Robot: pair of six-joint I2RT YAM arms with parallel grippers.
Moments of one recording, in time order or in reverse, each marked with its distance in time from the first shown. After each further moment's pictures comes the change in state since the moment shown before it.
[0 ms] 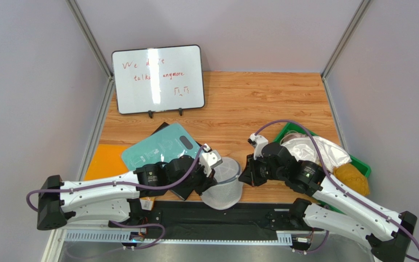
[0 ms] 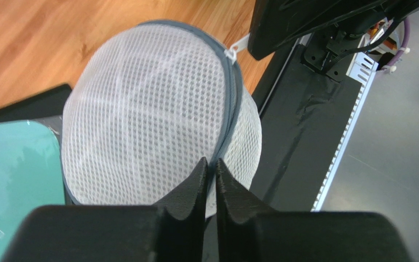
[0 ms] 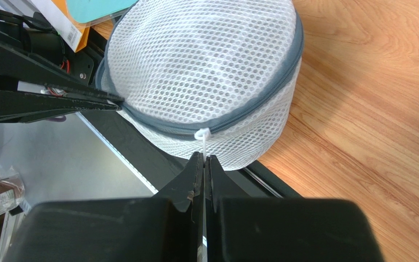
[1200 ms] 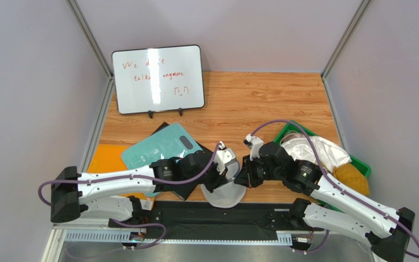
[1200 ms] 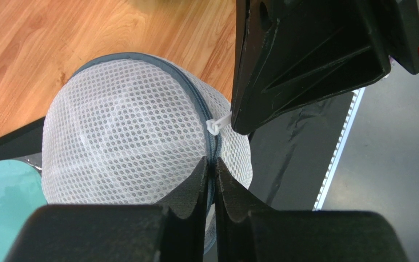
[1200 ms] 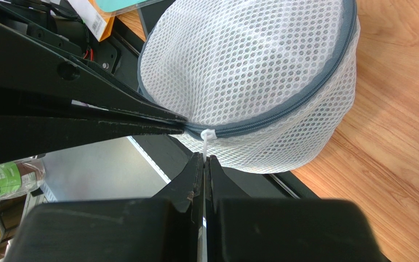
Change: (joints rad) left arm 0.000 0.183 0.113 0.040 0.050 0.026; right arm 0.028 0.027 -0.002 0.050 -0.074 0.025
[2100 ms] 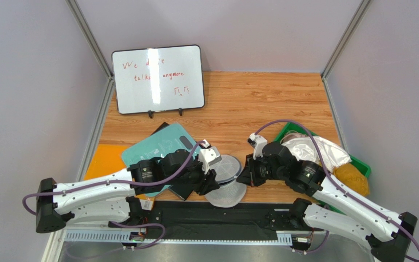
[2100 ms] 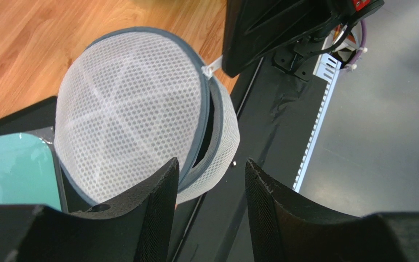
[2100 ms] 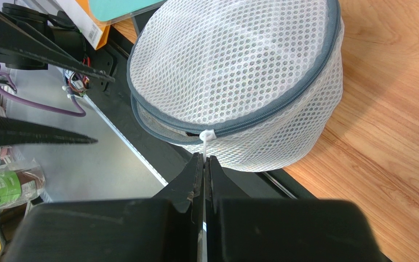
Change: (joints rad) left arm 0.043 -0.233 -0.044 -0.148 0.066 -0.016; right arm -0.034 -0.030 0.000 -0.027 0.009 -0.001
